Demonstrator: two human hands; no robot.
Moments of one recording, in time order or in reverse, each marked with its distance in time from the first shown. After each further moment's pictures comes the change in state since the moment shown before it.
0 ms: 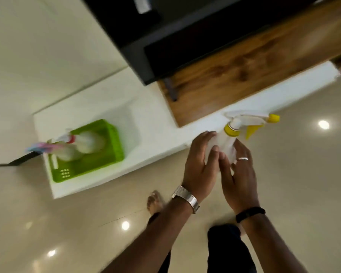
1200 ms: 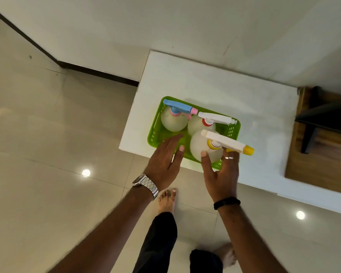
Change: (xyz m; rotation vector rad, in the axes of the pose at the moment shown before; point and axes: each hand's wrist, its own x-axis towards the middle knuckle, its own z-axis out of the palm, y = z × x) left_hand -0.060 -0.211 -0.365 0.158 0.335 -0.252; right_hand -0.040 -0.129 0.350 -0.157 -0.306 -0.470
